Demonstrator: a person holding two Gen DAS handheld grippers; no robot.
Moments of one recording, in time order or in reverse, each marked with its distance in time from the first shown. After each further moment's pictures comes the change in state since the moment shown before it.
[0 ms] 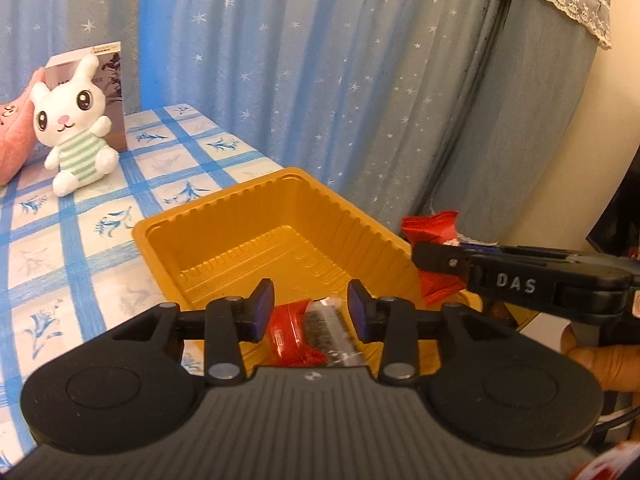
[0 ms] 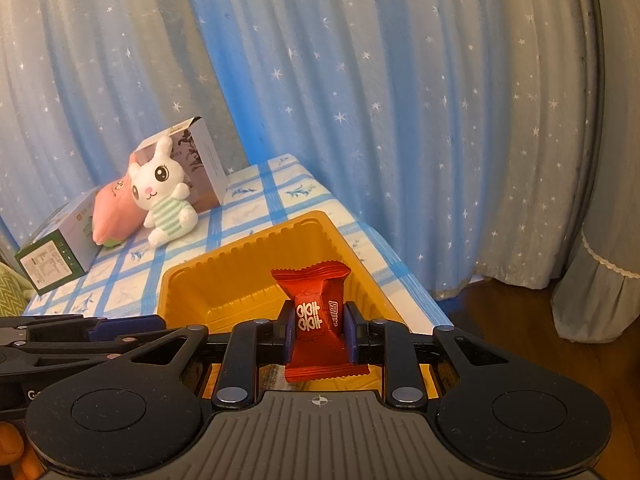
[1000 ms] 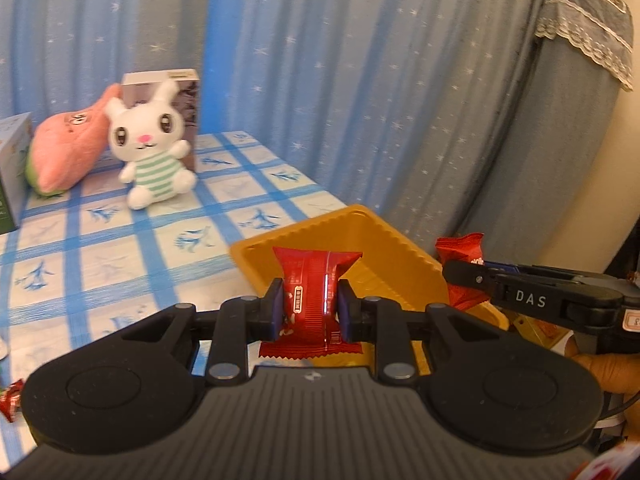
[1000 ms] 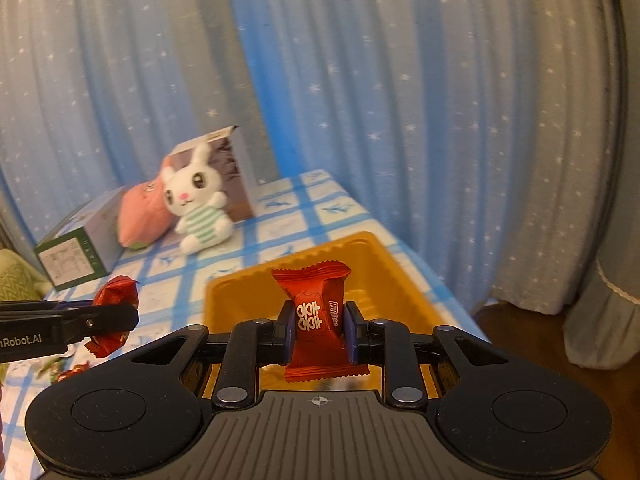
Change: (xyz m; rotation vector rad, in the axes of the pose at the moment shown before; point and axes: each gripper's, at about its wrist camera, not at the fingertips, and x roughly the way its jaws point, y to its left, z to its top) left arm -0.060 0.048 0.004 -0.066 -0.082 0.058; right arm -0.003 0.042 0.003 -0.060 -0.044 0.026
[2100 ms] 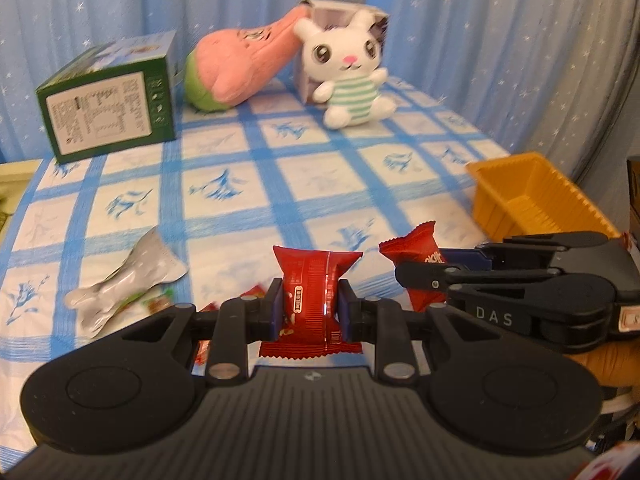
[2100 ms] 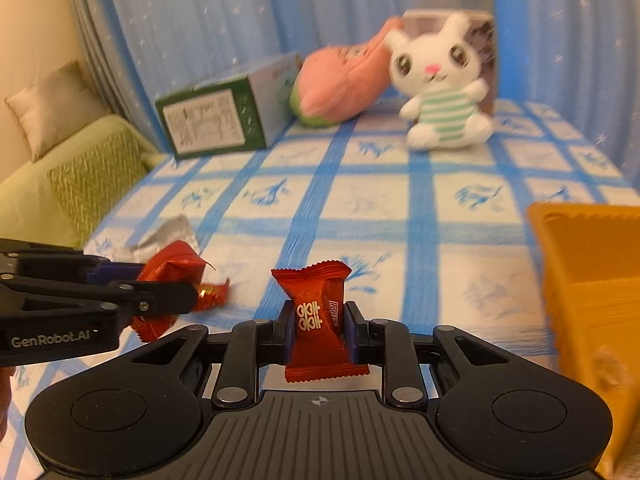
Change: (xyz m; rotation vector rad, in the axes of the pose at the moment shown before) left arm -0.041 0.171 -0.057 -0.111 0.119 0.267; right arm 0.136 0.207 -0.061 -0.282 0.251 0.339
